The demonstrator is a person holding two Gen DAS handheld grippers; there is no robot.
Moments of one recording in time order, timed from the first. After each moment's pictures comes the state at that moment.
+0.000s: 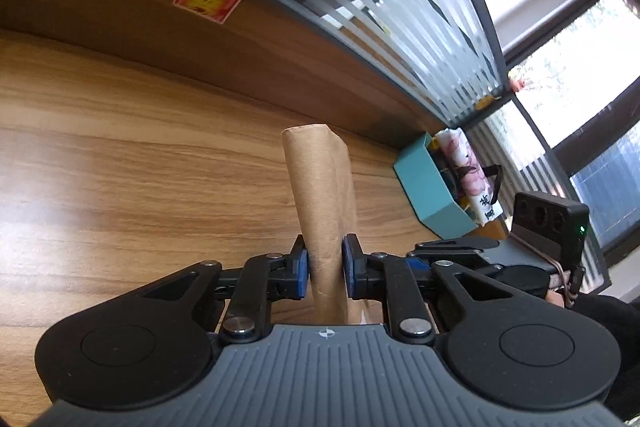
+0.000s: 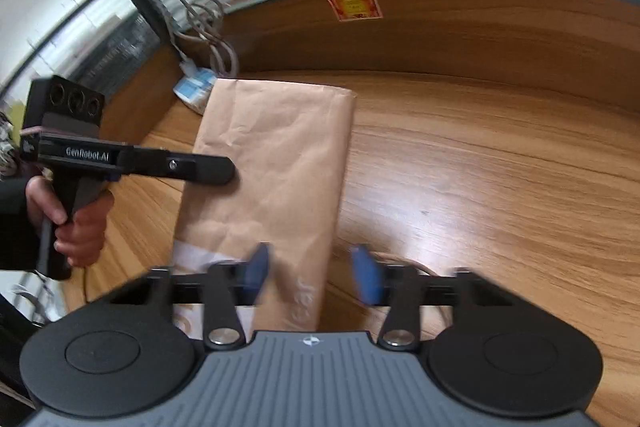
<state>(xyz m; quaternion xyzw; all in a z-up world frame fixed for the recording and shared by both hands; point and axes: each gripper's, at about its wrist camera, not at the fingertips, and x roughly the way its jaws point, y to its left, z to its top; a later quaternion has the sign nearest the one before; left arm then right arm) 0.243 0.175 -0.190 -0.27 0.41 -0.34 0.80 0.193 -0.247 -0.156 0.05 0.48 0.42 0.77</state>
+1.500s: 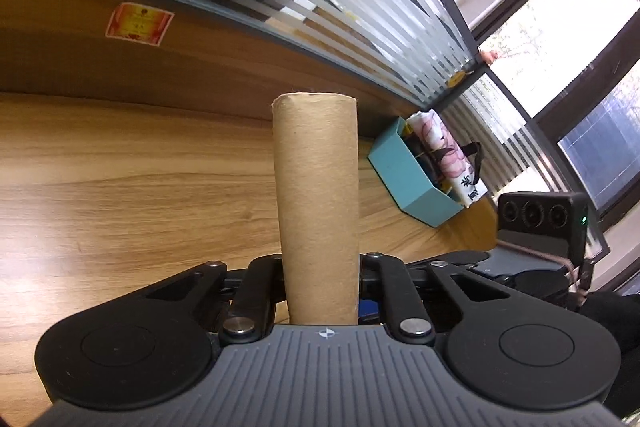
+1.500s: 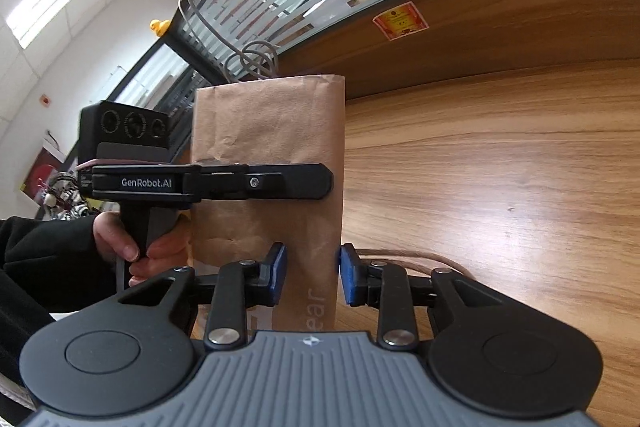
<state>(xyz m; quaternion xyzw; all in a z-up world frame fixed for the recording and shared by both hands) 0.247 0.144 -0.162 -0.22 0.39 -0.37 0.81 0.179 -0.259 -0.143 0.17 0.46 0.47 0.74</state>
